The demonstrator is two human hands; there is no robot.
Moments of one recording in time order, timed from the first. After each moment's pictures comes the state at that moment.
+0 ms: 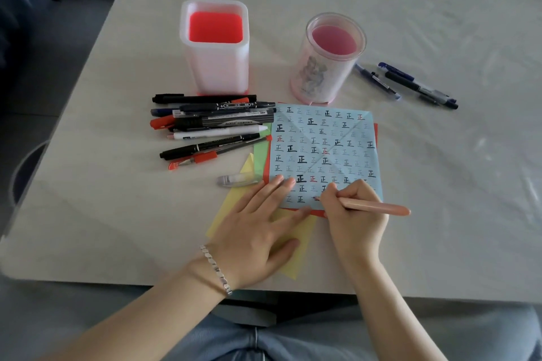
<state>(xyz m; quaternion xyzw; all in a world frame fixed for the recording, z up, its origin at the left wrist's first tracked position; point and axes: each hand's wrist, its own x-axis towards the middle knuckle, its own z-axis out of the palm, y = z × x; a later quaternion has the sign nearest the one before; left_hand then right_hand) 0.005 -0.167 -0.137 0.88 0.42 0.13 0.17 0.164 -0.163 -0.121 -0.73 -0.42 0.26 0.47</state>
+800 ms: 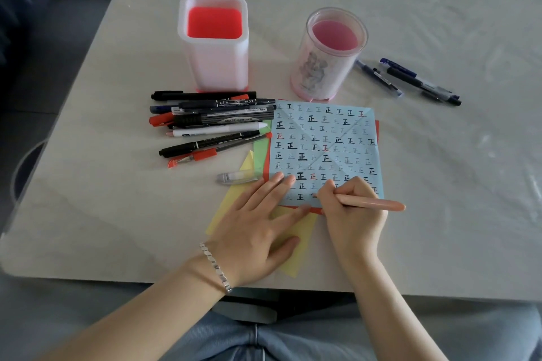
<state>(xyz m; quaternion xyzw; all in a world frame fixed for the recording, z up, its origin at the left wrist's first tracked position) 0.005 -0.166 -0.136 0.88 0.43 0.12 0.17 0.162 -0.162 -0.122 -0.74 -0.43 0.26 0.44</state>
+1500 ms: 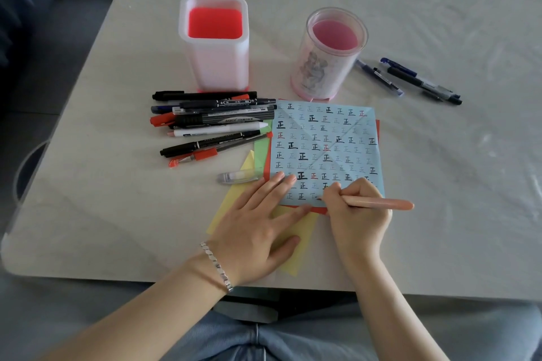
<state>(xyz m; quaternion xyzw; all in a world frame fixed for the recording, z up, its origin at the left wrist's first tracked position) 0.006 -0.166 -0.137 0.88 0.43 0.13 0.17 0.164 -0.162 -0.123 -0.74 -0.42 0.23 0.46</state>
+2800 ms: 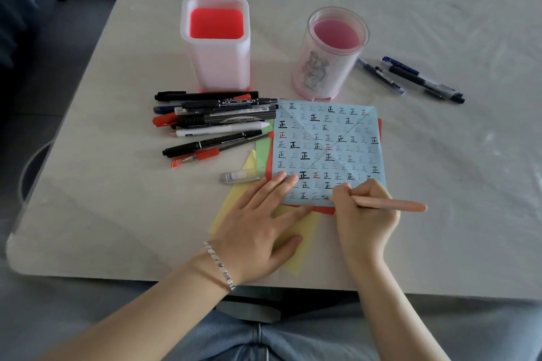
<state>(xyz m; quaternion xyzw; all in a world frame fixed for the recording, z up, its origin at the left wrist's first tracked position) 0.004 -0.166 -0.138 0.89 0.42 0.12 0.16 0.165 -0.164 -0.124 -0.74 -0.38 0.24 0.50</state>
